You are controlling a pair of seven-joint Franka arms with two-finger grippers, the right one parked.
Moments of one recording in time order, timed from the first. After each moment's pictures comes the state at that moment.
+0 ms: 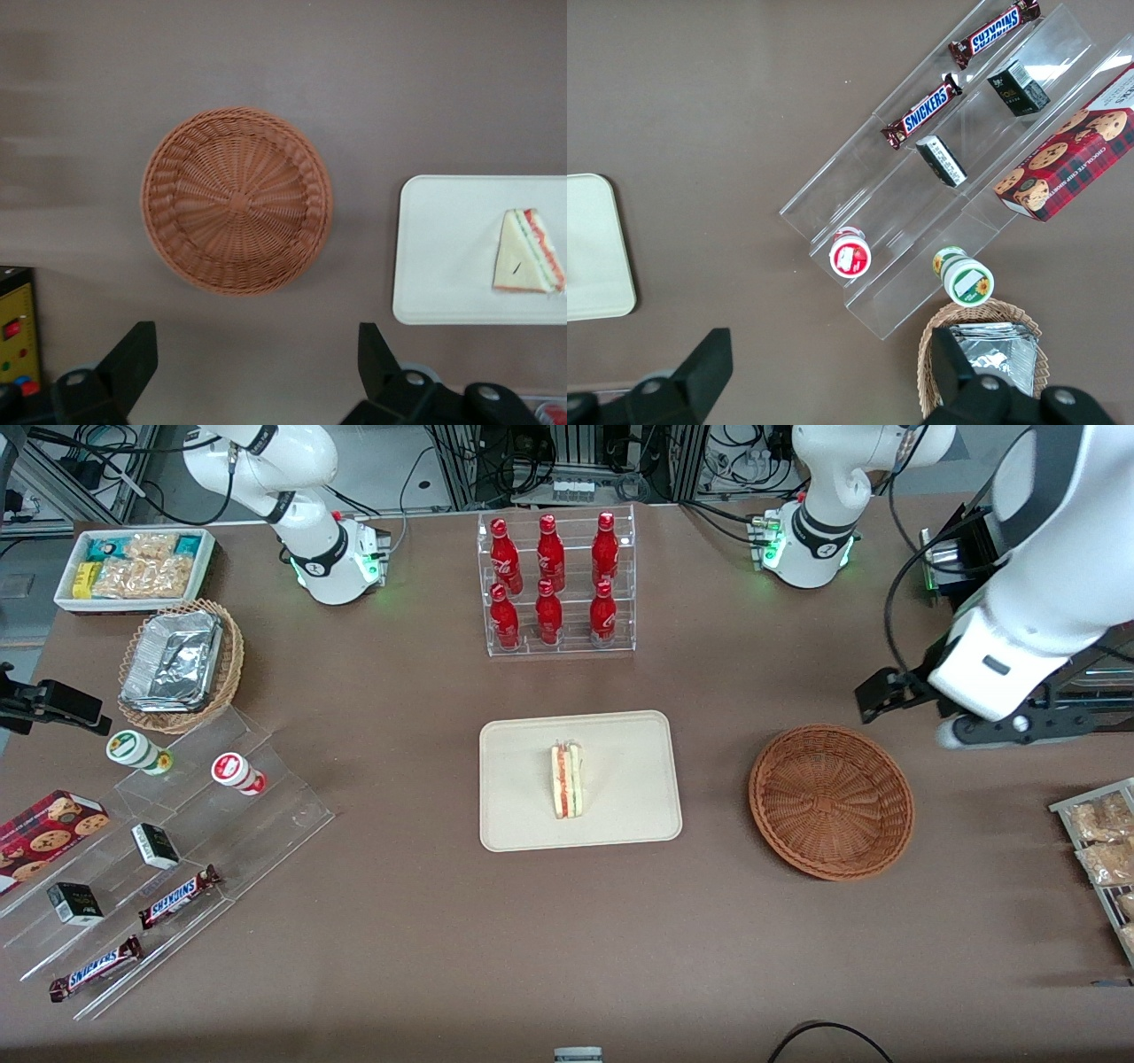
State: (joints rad) arm -0.13 0.09 -0.06 -1.49 0.00 1.55 -0.24
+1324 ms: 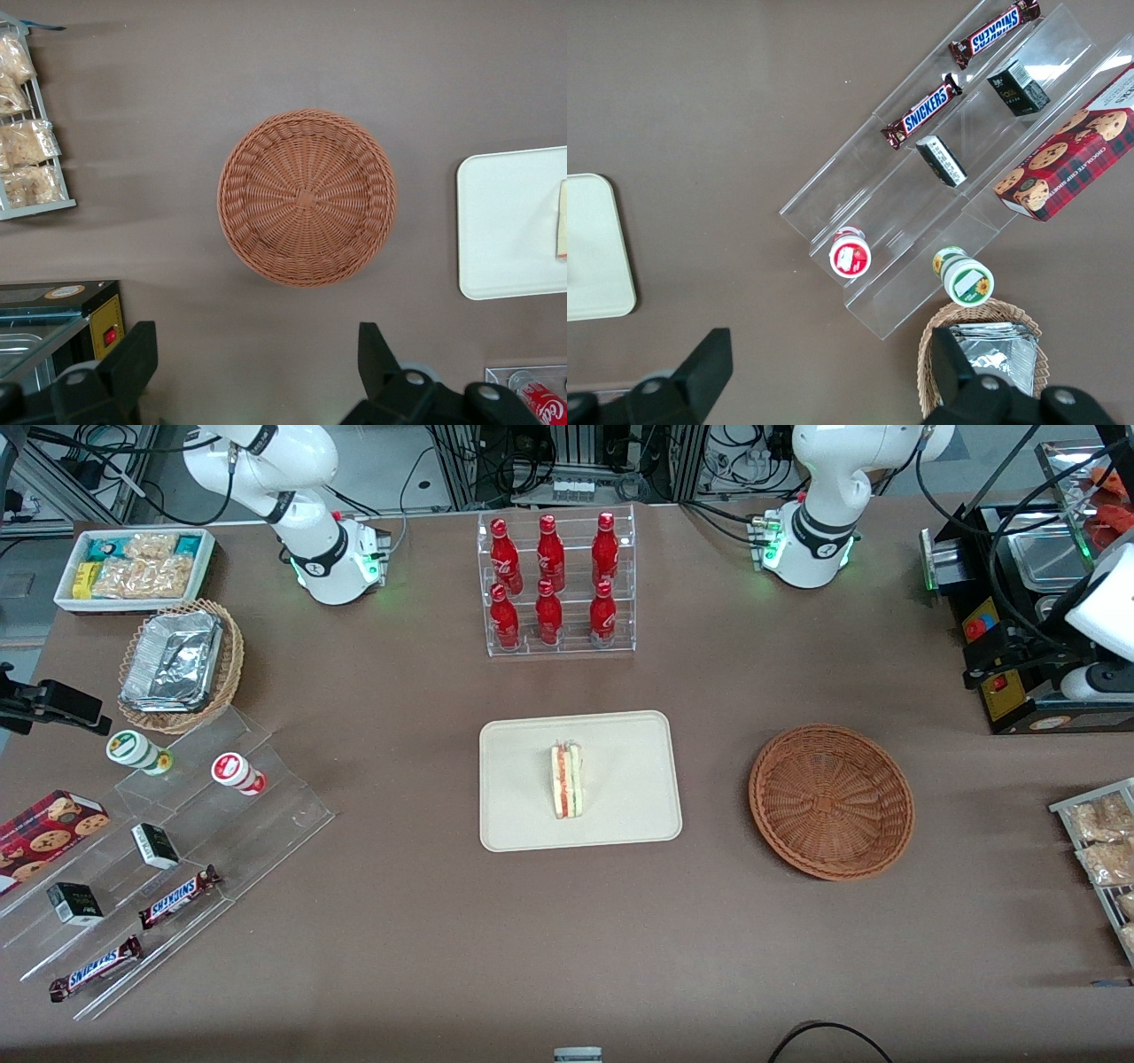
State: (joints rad) arm -0.03 0.01 -0.02 -1.50 0.03 1.52 0.00
